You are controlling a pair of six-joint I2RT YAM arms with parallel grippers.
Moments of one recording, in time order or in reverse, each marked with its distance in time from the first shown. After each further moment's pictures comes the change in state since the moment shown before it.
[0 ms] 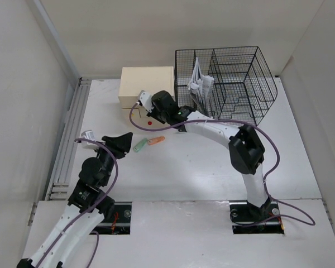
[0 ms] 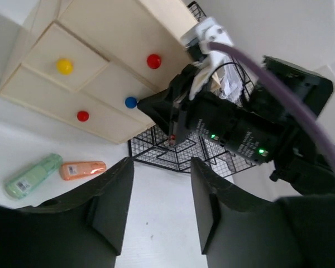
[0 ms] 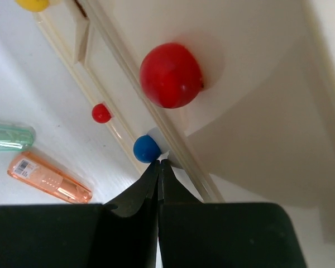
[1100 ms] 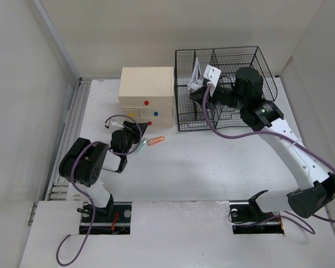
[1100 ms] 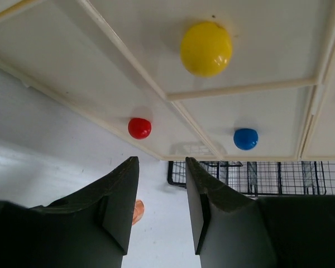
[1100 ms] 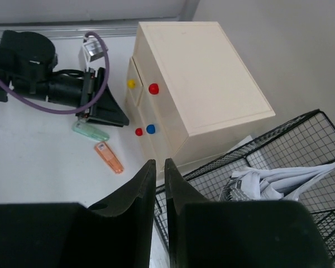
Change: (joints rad) left arm 0.218 1.384 -0.052 1.186 0.289 -0.330; right arm -0.342 -0.739 -0.271 -0.069 -0.811 -0.016
